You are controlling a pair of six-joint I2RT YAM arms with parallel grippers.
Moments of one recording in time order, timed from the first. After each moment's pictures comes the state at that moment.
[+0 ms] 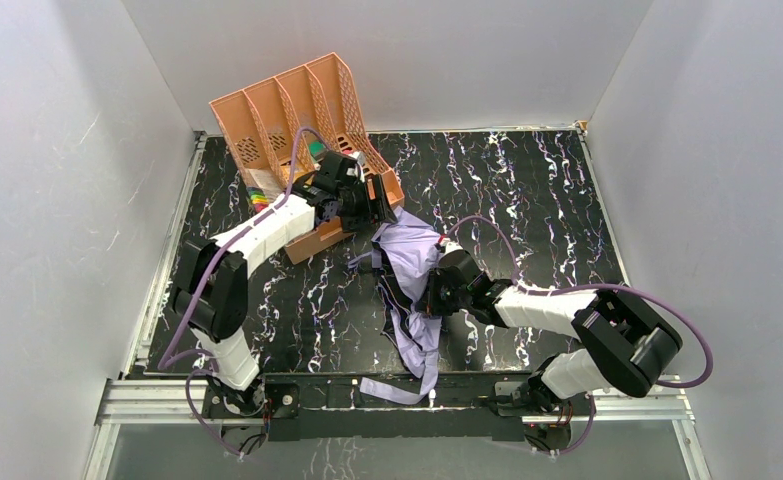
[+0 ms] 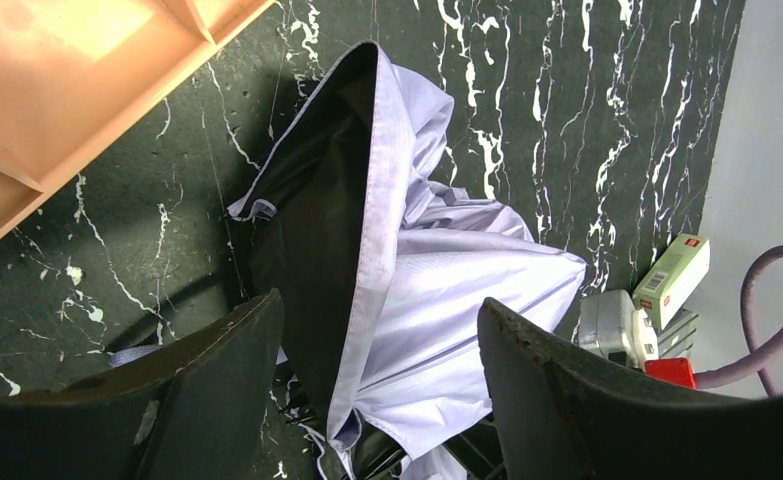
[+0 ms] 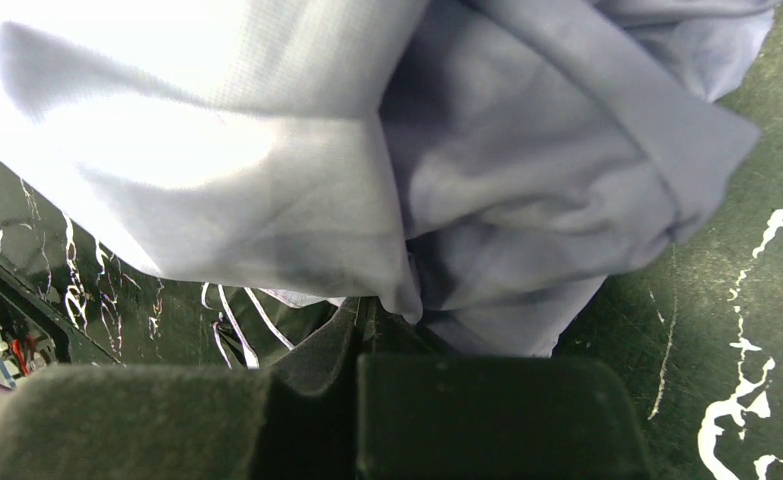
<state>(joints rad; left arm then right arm) -0.52 1.74 1.33 -0.42 0.24 -0.65 0.80 1.39 0.50 0.07 -0.10 0.73</state>
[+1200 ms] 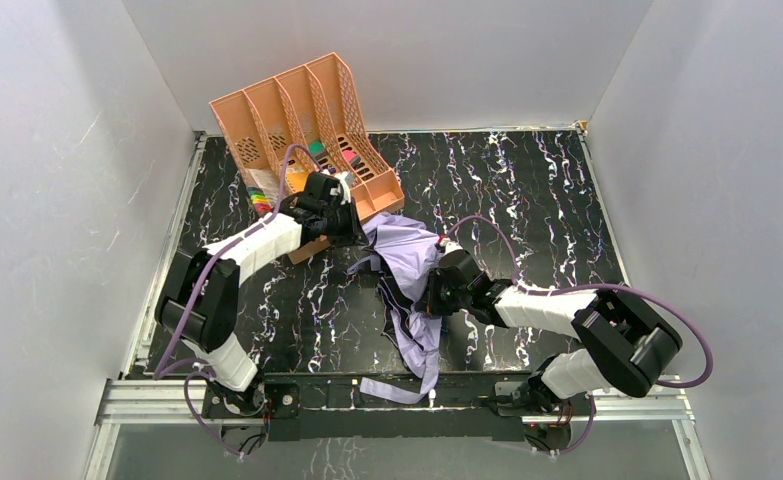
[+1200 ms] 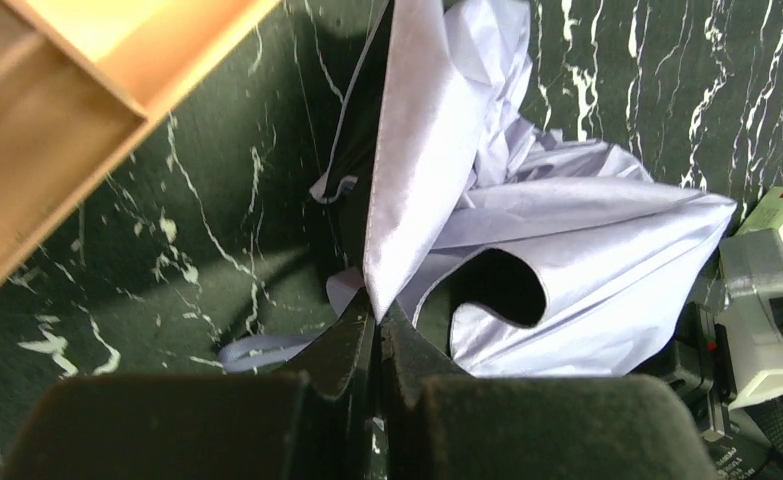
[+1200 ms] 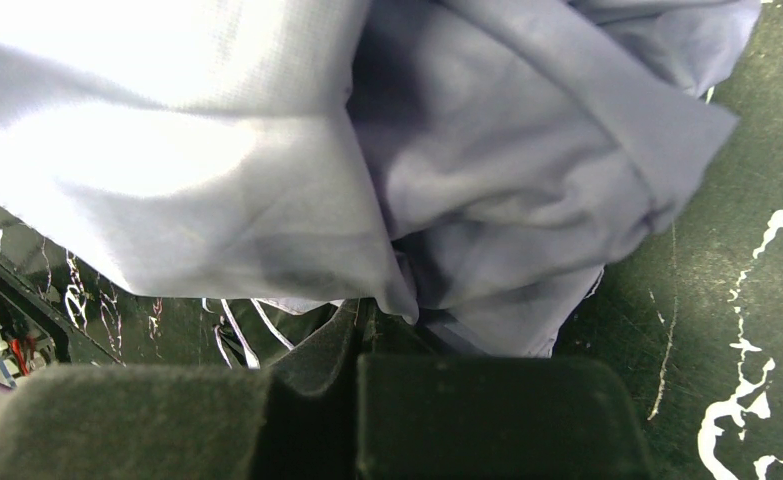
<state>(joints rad) -0.45 1.66 1.08 -0.29 0.29 -0.54 0.80 1.39 0.50 0.07 -0.10 0.73</state>
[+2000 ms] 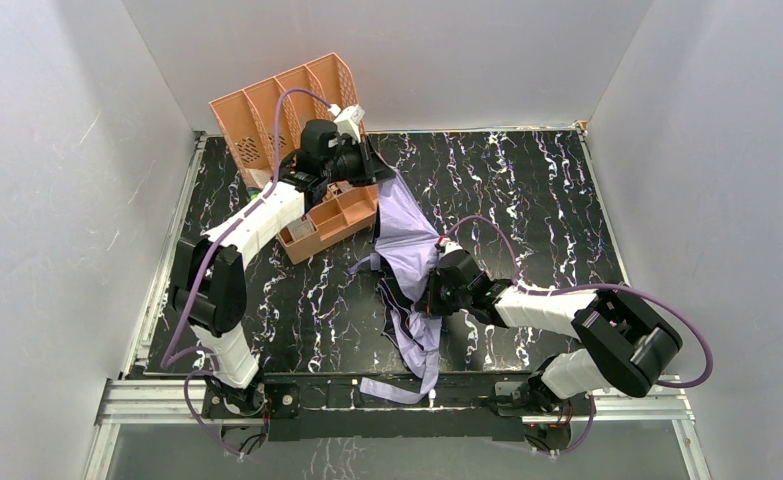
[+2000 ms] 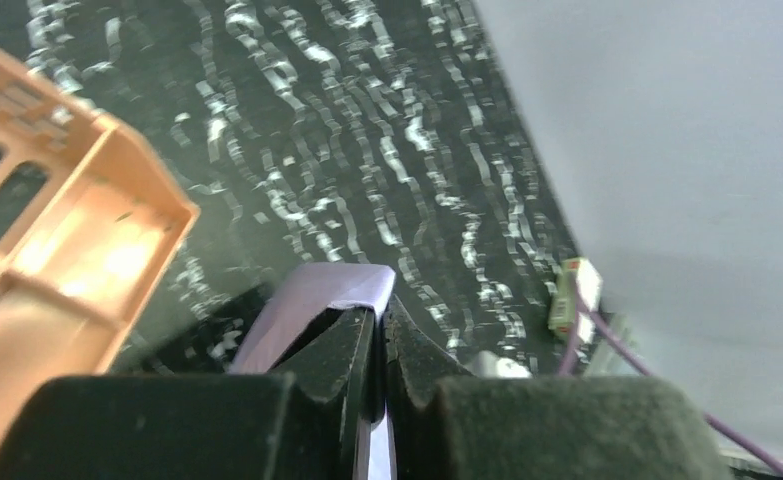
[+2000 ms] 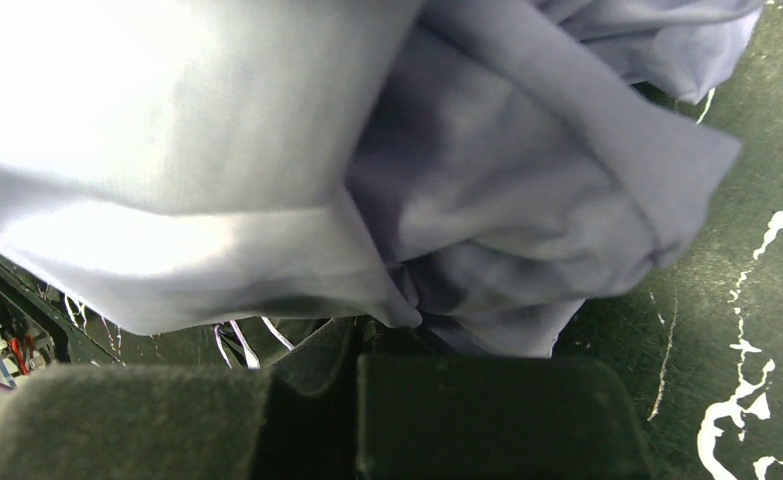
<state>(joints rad) -0.43 1.77 1.41 -0.08 0.44 -0.52 0.80 1.39 0.50 0.08 -0.10 0.73</state>
